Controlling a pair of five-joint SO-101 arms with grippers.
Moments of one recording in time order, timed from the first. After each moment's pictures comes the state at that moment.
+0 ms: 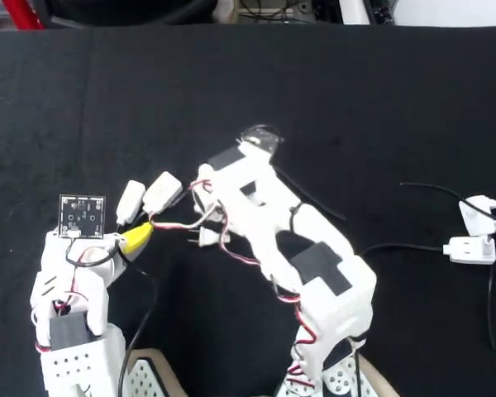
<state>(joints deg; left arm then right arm) -18.1 -104.1 96.0 47.2 -17.0 -31.6 18.8 10.9 73.4 -60.4</state>
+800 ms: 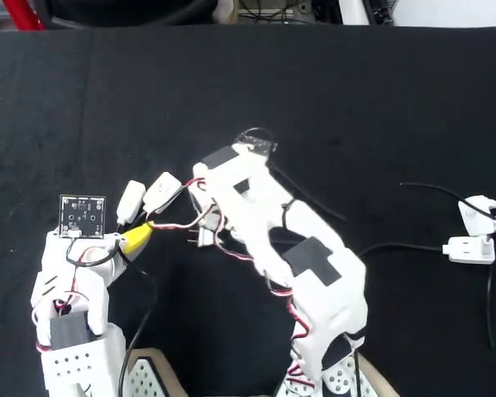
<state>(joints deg) -18.1 -104.1 96.0 47.2 -17.0 -33.2 23.5 8.5 80.0 -57.2</state>
